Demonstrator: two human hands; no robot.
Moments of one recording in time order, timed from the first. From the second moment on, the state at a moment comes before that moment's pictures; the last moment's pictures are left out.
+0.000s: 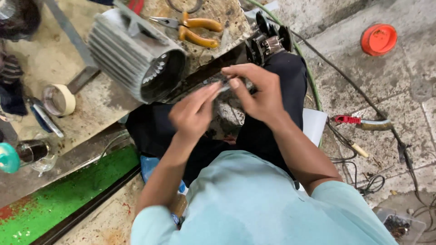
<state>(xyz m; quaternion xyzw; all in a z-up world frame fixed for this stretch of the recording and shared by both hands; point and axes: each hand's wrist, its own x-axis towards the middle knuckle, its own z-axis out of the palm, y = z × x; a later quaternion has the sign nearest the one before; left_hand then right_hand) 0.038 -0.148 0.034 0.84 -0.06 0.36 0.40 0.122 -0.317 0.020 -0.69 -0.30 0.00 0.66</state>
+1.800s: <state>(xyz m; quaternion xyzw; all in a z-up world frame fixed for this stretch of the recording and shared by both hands) 0.093 -0.205 0.073 0.64 0.06 -0.03 0.77 0.098 -0.404 -0.013 -0.70 -0.13 0.05 0.70</state>
